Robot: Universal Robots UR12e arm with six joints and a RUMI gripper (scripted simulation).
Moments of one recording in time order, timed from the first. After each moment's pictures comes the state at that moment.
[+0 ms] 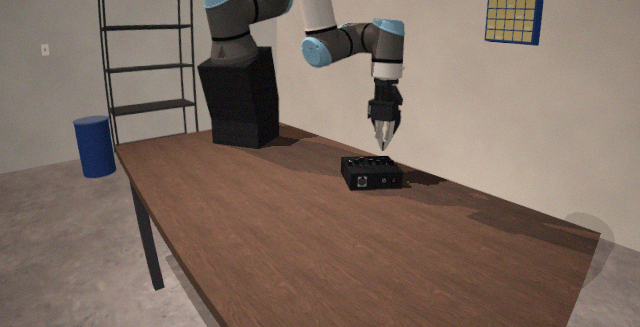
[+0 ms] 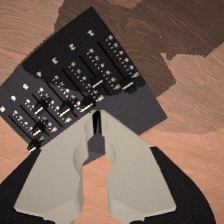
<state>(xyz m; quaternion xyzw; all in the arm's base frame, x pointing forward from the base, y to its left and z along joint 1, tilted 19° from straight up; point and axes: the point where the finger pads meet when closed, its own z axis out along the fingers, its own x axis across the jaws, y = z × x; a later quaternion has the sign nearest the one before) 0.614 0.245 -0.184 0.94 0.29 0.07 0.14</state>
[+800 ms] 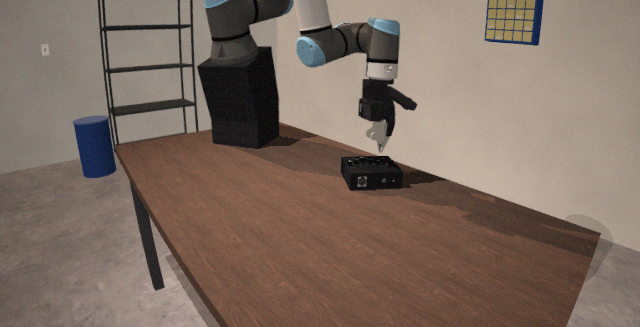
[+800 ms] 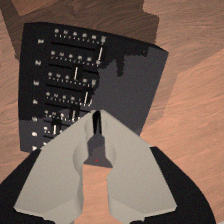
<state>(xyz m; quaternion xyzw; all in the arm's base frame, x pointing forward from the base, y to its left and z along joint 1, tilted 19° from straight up) 0.623 0.230 -0.179 0.98 -0.07 0.12 0.11</state>
